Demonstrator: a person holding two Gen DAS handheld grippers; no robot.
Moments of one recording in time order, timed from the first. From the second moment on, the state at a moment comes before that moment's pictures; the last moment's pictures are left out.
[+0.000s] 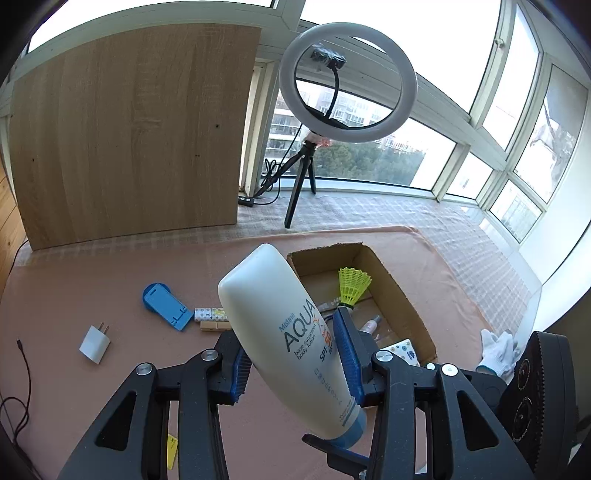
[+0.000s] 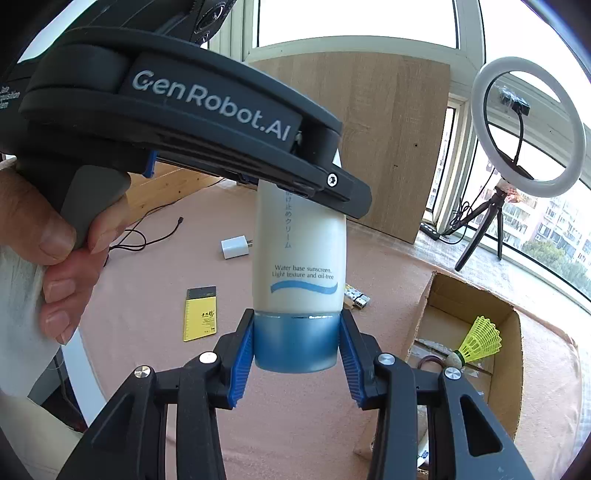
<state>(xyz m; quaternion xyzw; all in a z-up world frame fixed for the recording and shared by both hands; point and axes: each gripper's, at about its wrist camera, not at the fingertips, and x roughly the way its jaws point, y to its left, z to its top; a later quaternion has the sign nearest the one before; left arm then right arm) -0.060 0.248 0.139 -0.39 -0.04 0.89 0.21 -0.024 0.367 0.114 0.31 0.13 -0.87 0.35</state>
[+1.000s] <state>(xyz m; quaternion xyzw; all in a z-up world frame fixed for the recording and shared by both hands) -0.114 0.374 0.099 -0.40 0.07 0.90 0.13 -0.075 0.536 0.081 0.39 0.05 -0.90 0.19</state>
